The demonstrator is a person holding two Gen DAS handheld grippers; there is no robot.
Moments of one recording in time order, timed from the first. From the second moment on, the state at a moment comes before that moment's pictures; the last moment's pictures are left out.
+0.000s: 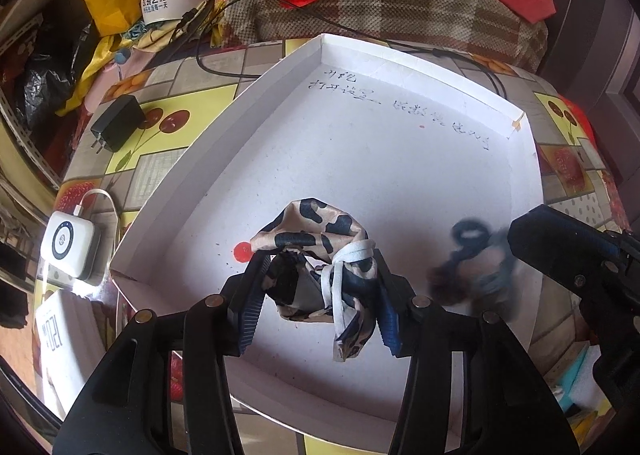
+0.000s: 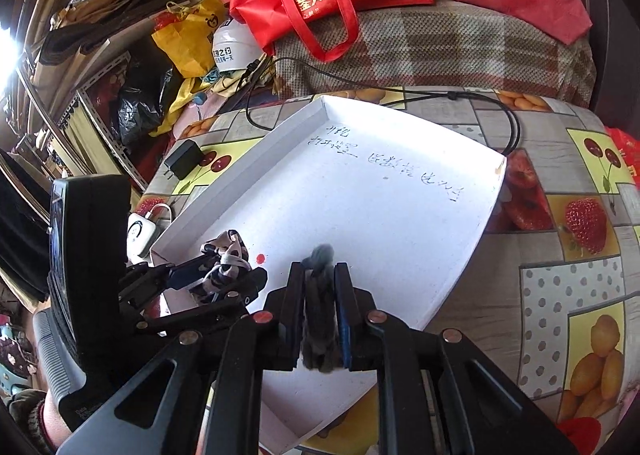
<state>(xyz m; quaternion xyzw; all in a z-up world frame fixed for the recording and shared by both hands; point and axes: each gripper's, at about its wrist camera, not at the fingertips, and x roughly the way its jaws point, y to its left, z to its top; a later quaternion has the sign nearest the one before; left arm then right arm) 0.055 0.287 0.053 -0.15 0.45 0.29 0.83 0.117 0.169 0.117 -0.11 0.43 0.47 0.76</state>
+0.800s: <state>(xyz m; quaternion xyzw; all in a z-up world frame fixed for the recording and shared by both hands) 0.029 0.258 0.100 -0.14 0.39 0.32 0.85 0.094 0.132 0.157 -0.09 0.37 0.46 0.80</state>
